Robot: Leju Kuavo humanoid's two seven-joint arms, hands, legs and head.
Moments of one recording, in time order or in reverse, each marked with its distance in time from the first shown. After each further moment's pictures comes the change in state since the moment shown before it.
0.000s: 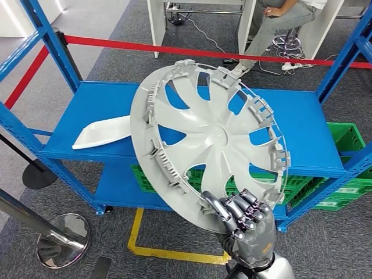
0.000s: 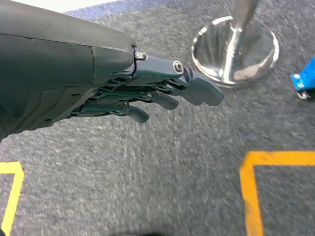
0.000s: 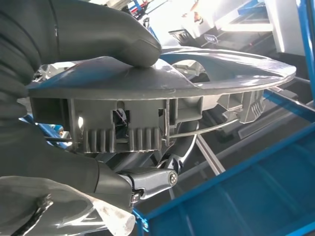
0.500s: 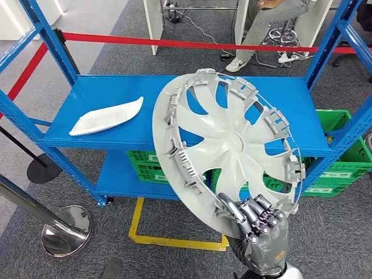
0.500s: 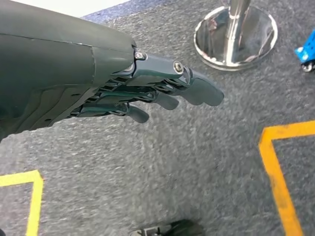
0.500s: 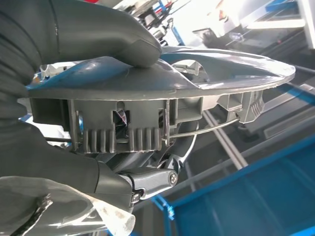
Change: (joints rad) left arm -0.008 -0.014 -0.062 0.000 -0.062 0.008 0.050; right arm 0.083 -0.002 -0.041 -0.060 0.016 0.000 0.043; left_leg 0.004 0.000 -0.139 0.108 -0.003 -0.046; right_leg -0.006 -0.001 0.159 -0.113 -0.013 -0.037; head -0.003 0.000
